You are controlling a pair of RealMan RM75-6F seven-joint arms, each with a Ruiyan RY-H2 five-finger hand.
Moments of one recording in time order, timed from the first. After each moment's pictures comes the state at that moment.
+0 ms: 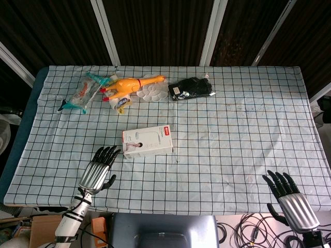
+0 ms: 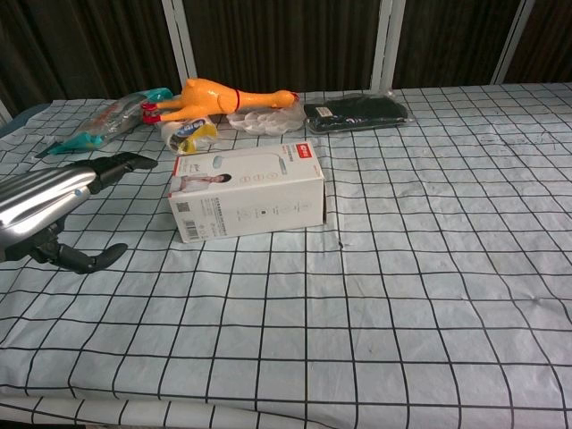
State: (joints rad) left arm -0.41 -1.53 -0.09 -1.70 1.33 1.20 0.47; right arm 0.00 -1.09 -0.13 -1.60 -1.77 1.51 -0.08
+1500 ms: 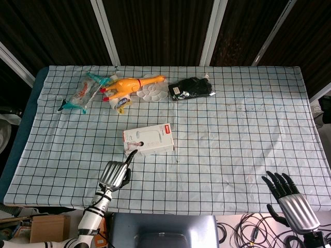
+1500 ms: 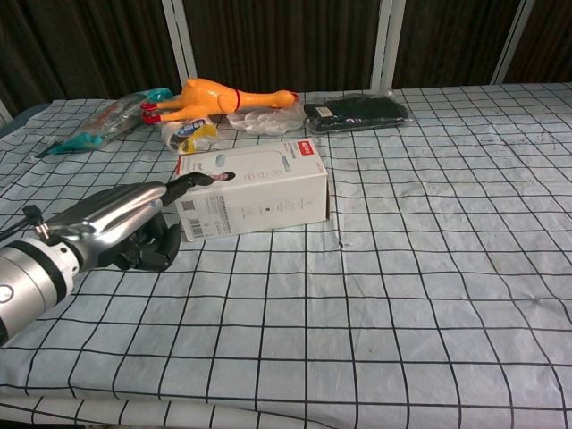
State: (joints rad) left arm -0.51 -1.71 -0.14 -1.66 1.14 1.18 0.56; right arm 0.00 -1.07 -0.14 -1.60 -1.79 1.51 -0.05
